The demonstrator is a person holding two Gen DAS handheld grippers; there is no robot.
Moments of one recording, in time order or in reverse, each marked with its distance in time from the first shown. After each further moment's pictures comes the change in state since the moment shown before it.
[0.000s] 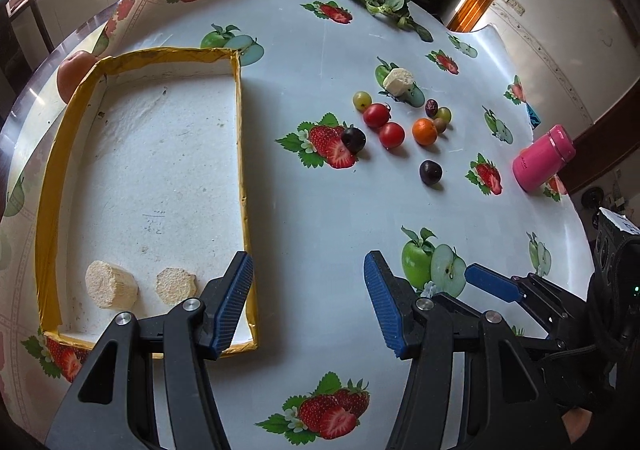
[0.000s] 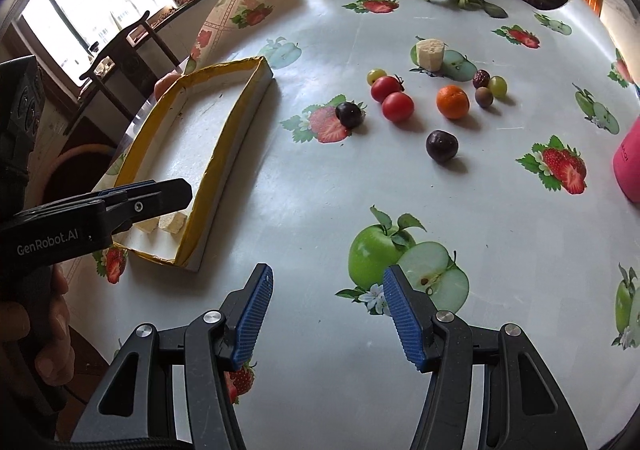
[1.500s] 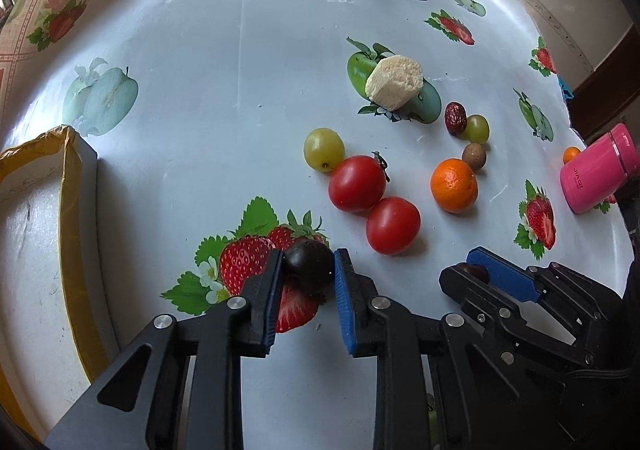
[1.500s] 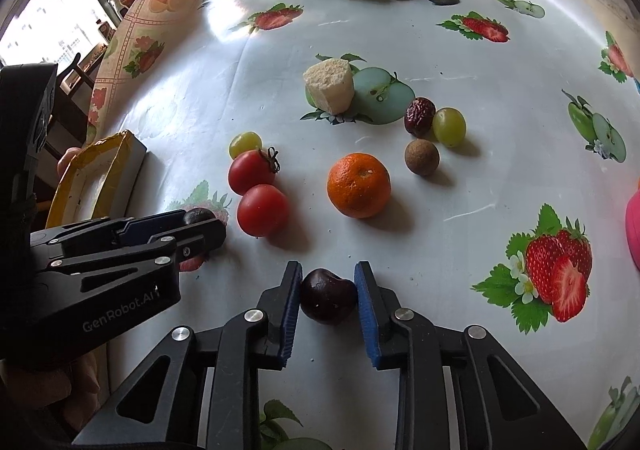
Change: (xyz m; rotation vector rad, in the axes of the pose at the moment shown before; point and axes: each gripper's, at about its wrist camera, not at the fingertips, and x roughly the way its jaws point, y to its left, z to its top) left arm 0.138 -0.053 0.101 0.166 0.091 0.018; right arm 0.075 -0.079 0.089 0.118 -0.034 -0.114
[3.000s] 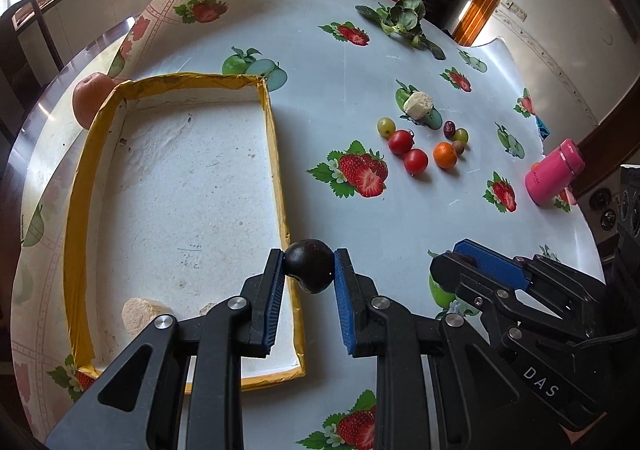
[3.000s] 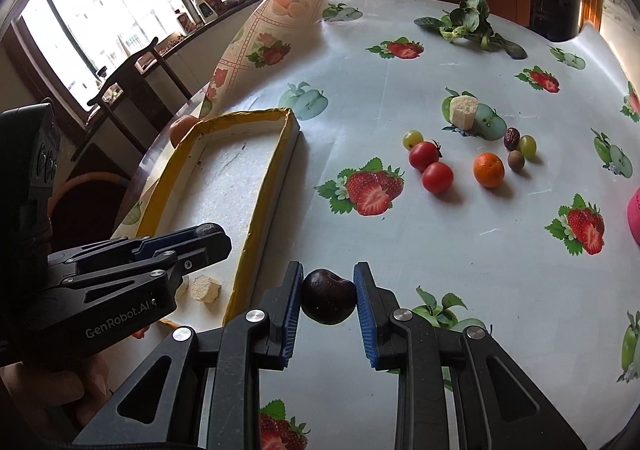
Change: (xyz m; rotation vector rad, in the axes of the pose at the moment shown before) left arm -0.139 0.068 -0.112 -0.157 -0.143 0.022; right arm -0.092 0.116 -0.053 -0.130 -0.057 0.160
